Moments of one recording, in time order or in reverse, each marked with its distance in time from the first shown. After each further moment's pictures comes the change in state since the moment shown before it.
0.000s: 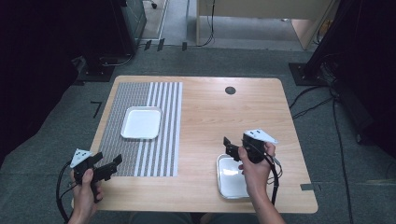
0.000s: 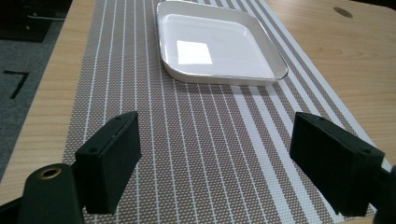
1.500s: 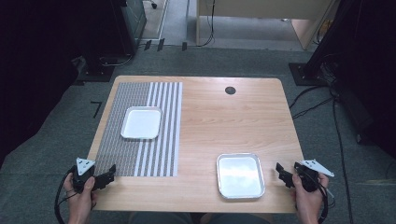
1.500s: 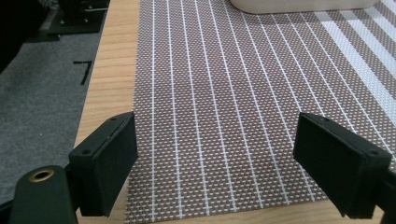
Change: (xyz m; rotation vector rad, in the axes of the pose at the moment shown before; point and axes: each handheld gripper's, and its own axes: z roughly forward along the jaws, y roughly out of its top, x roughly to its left) left arm 0.020 -0.036 0.014 0.105 0.206 0.152; right arm -0.155 -0.093 -0.057 0.074 -0.203 0.076
